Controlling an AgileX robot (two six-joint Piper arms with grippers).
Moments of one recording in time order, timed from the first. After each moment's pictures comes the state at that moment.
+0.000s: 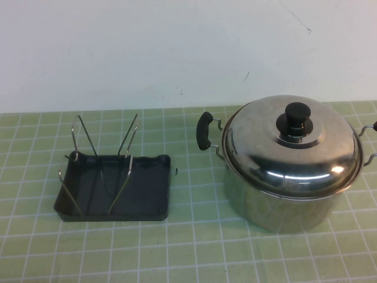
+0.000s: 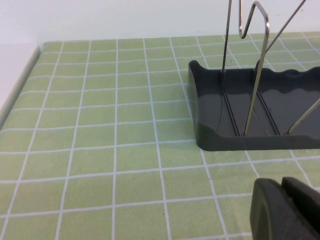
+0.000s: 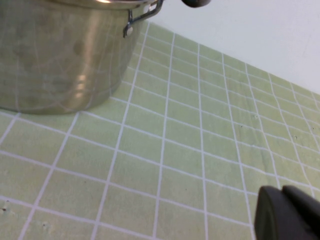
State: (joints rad) right arm 0.04 -0.01 0.03 -0.14 0.41 -0.26; left arm -0.01 -0.01 0.02 -0.07 0.34 0.01
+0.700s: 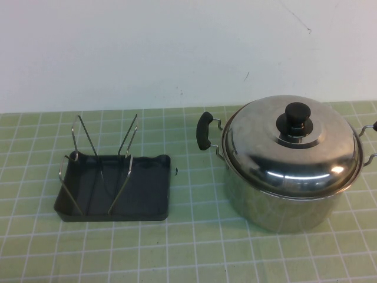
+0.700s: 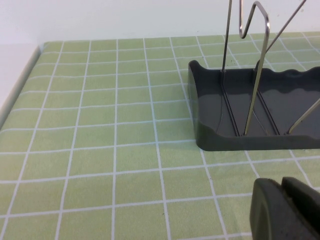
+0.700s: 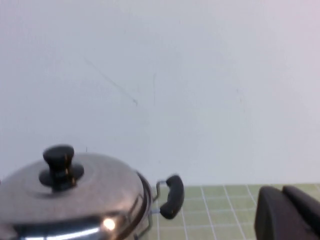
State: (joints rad) right arm 0.04 -0.01 -0.22 -0.10 0.34 0.12; left arm -0.01 -0.01 0.02 -0.07 0.34 0.01
